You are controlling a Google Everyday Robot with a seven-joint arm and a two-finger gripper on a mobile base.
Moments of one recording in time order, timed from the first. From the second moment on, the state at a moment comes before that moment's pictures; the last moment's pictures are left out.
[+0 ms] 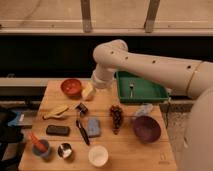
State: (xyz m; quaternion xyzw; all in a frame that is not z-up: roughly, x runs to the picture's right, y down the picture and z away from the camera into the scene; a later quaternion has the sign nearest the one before) arm -0.054 0.025 0.702 -0.34 0.07 0.54 0.77
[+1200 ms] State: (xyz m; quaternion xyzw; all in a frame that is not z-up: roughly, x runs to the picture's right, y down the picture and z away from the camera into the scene) arm -0.138 0.086 0.703 -0.38 0.05 0.45 0.80
